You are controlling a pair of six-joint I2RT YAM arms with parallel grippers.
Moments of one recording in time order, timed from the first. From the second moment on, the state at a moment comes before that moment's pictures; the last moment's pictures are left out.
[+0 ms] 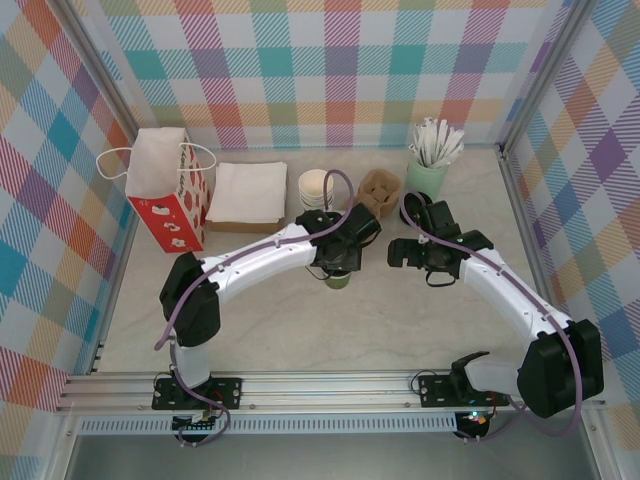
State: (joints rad) left arm -0.97 1.87 1.68 -1.03 -0.30 -0.81; right arm 0.37 1.24 0.93 -0.76 0.05 0.39
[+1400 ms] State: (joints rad) left arm -0.99 1.92 1.70 -1.08 -0.36 -0.79; right arm 0.37 1.26 0.91 -0.74 0.03 0.39
